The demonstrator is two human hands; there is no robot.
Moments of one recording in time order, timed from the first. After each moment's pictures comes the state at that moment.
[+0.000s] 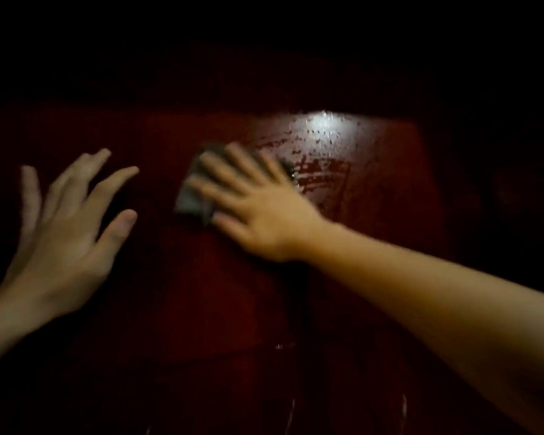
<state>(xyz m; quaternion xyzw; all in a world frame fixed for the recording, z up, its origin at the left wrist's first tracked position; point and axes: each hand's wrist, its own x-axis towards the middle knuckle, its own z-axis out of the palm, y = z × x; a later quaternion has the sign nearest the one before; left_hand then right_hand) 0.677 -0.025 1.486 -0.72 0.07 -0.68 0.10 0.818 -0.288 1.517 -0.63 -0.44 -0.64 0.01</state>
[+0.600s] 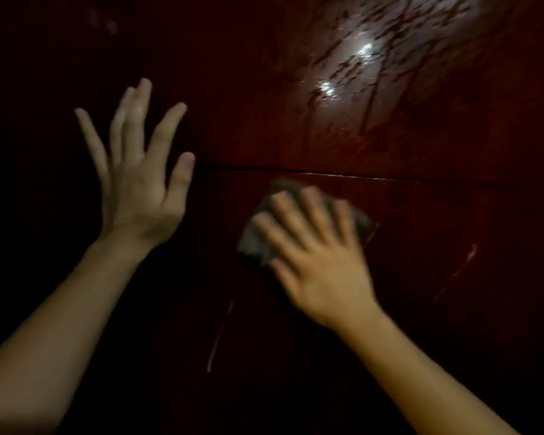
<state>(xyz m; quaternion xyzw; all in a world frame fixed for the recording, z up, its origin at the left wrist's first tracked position) 0.613 -0.009 1.315 -0.74 -0.09 -0.66 0.08 0.758 -0.237 1.243 -0.71 -0.45 -0.55 0.03</state>
